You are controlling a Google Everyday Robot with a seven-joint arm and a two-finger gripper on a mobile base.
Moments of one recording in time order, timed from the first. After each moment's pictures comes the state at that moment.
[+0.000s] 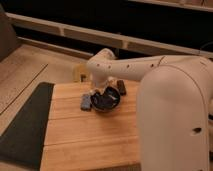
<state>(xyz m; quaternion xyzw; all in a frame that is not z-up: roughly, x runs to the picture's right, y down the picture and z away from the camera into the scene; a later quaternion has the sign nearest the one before) -0.035 0.019 0.831 -0.16 0.17 0.83 0.50</state>
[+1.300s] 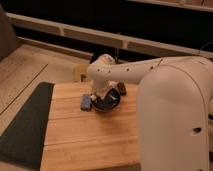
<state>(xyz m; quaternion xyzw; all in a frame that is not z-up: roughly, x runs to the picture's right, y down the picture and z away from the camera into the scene) -0.036 0.034 0.831 -0.16 0.18 0.83 0.50</state>
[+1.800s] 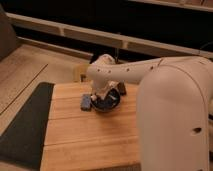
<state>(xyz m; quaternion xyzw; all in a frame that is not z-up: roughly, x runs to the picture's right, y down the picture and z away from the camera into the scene) -0.036 0.035 0.831 -0.16 0.18 0.83 0.50</state>
